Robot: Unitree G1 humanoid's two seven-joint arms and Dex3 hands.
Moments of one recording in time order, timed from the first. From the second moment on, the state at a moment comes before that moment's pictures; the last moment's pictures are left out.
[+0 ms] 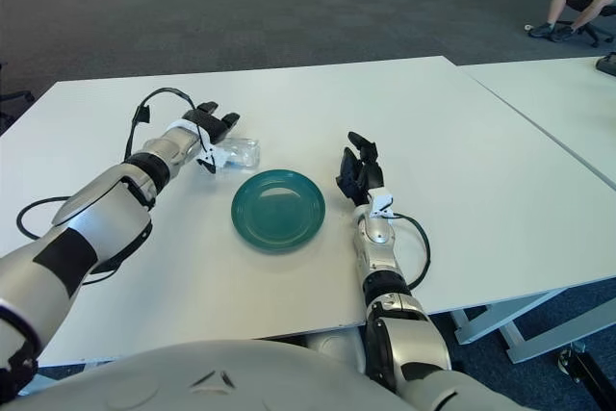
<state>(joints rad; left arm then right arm) -0.98 0.14 -0.81 1.42 0.97 -0.13 0.05 -0.28 -0.03 -0.13 0.88 0.05 -0.62 -0.02</state>
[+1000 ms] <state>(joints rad) -0.91 0.07 -0.73 1.41 0.91 -0.07 0.16 -0.16 -0.03 -0.14 0.73 0.06 -0.58 0.01</state>
